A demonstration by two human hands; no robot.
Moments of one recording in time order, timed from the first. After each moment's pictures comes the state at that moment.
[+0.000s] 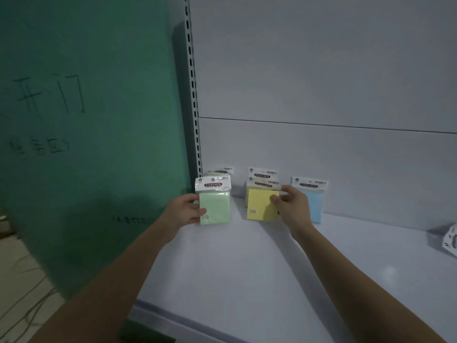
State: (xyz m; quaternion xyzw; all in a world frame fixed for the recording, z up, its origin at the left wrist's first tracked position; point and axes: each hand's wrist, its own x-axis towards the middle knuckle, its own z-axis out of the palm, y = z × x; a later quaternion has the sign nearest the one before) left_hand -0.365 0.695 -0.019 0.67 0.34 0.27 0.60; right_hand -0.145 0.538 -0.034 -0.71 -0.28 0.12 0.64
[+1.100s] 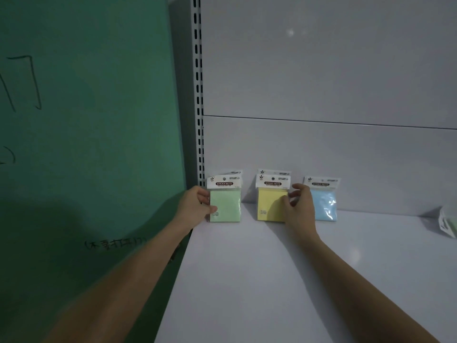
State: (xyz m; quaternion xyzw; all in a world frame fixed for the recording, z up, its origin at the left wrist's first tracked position) left_hand -0.332 0.771 -0.023 0.79 0.31 0.24 0.47; right_hand -0.160 0.587 -0.062 -0.75 -0.22 -0.07 0.62
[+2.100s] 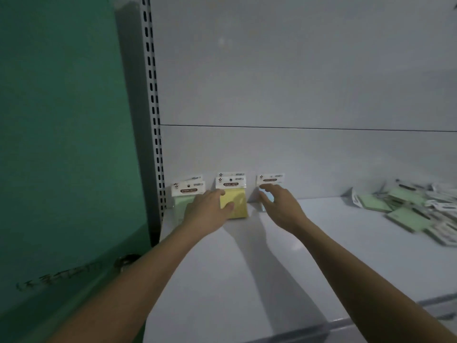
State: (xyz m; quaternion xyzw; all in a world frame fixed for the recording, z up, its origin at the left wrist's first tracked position) left_hand -0.303 0.686 0.008 0.95 0.15 0.13 0.22; right_hand -0.198 0.512 -0.003 -0.90 -0.26 -0.09 0.33
